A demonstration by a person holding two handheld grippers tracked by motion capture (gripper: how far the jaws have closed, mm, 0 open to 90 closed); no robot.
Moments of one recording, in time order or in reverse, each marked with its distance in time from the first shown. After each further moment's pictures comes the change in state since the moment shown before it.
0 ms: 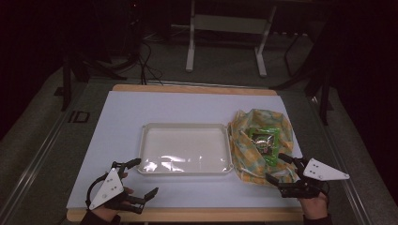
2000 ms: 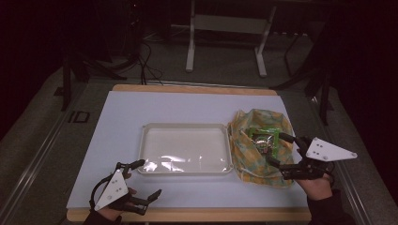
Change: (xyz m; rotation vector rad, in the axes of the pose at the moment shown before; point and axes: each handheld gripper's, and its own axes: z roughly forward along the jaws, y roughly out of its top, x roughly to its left) left arm -0.004 -0.003 0.007 0.009 -0.018 0.025; right arm -0.013 0.070 0.005 -0.034 -0.007 -0.129
